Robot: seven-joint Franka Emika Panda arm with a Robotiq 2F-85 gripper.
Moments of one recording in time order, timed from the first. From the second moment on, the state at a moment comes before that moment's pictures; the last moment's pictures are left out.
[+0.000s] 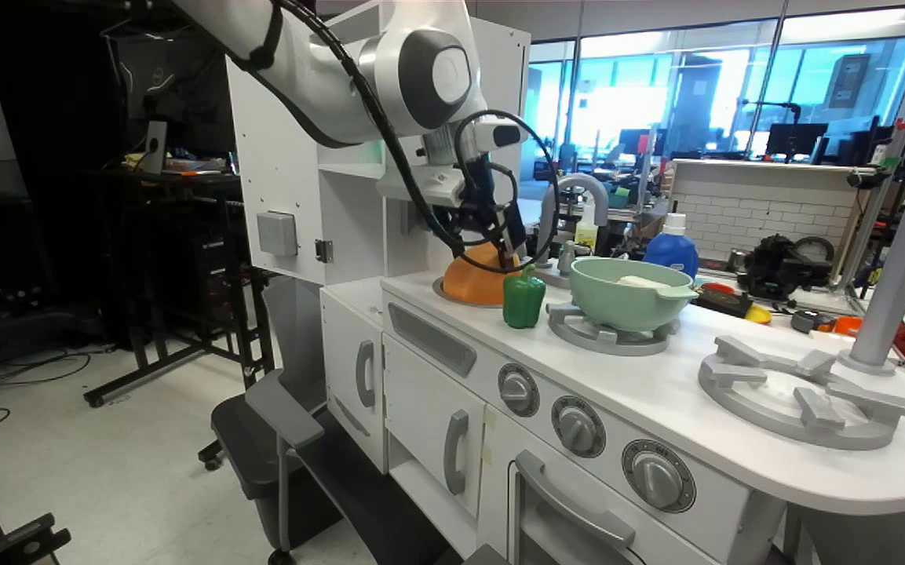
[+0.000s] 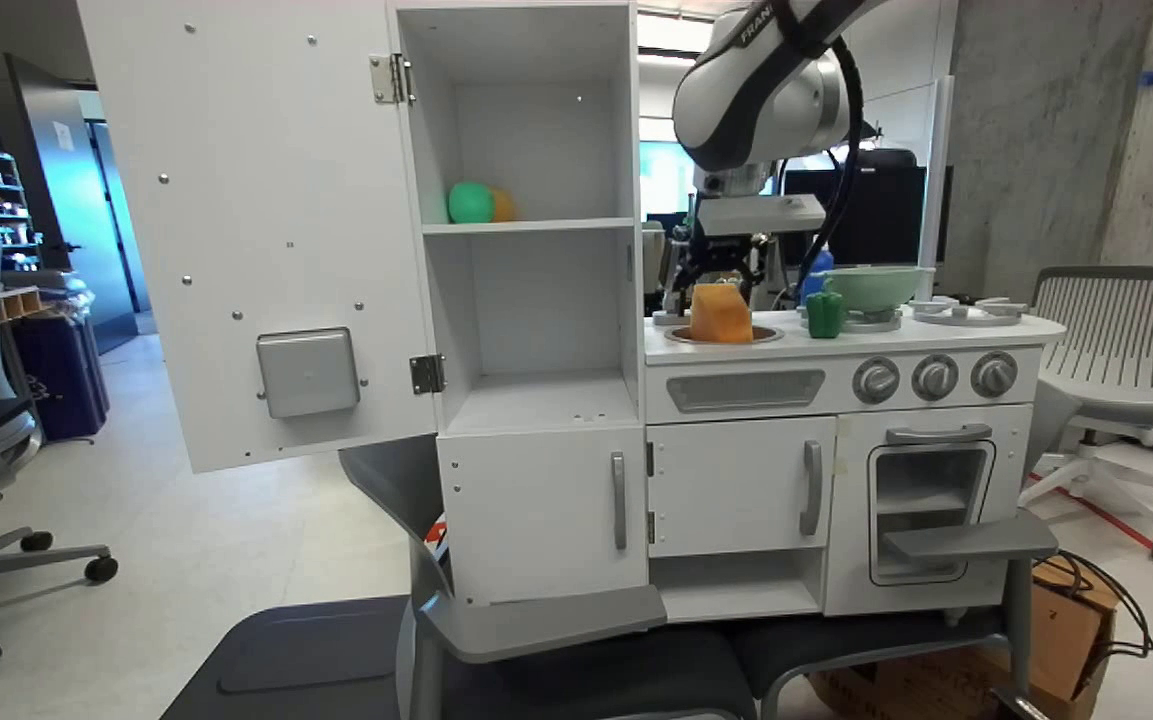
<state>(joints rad) 0.08 0.98 -0.03 -1.05 -0.13 2.35 0.28</state>
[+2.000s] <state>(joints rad) 0.23 0.48 0.03 -1.46 -0.14 1.96 0.18</state>
